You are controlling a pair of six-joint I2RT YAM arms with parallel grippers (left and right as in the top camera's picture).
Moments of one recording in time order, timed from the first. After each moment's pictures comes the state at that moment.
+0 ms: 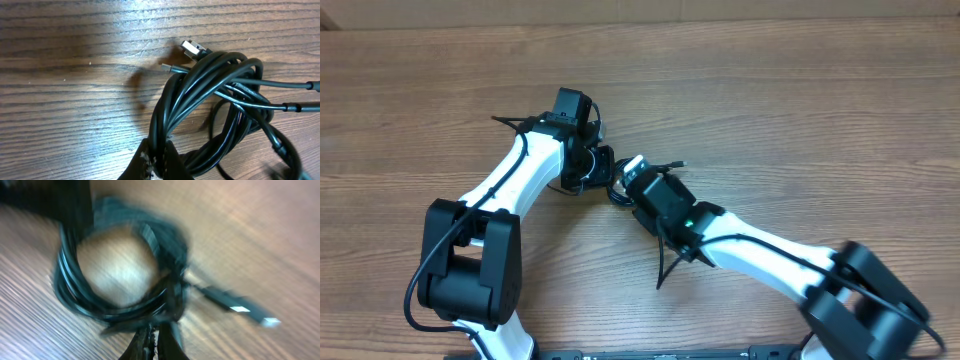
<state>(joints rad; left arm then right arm) -0.25 1.87 1.26 -0.77 0.32 -0.34 0.82 1.67 0.94 -0.18 0.31 0.02</state>
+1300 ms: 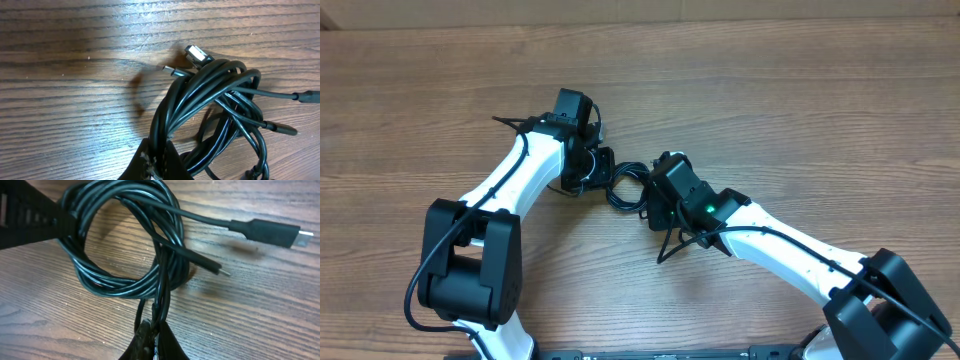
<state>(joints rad) -0.25 1.87 1.26 -0.78 0.32 -0.34 0.73 1.64 0.95 -0.36 -0.01 0.59</state>
